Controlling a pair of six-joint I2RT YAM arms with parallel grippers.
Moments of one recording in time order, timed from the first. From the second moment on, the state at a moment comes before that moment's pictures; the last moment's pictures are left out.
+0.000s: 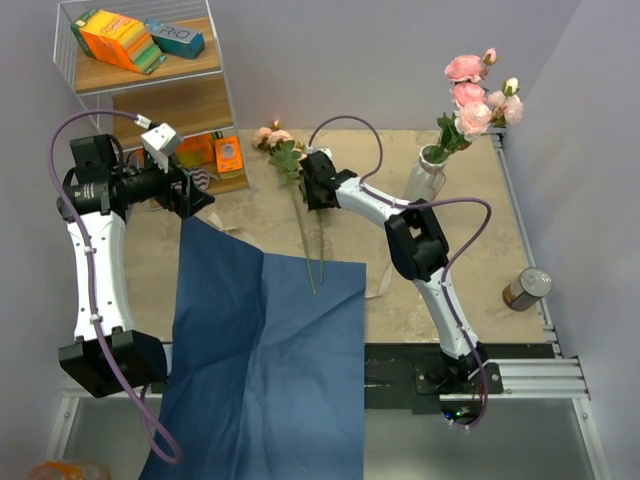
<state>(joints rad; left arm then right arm) 0.29 1.28 1.47 -0.91 0.94 0.54 0.63 2.40 1.98 -0.49 0.30 0.36</state>
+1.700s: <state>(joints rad) 0.29 1.23 1.44 -0.93 0.94 0.58 0.70 1.35 1.28 0.10 0.42 0.06</state>
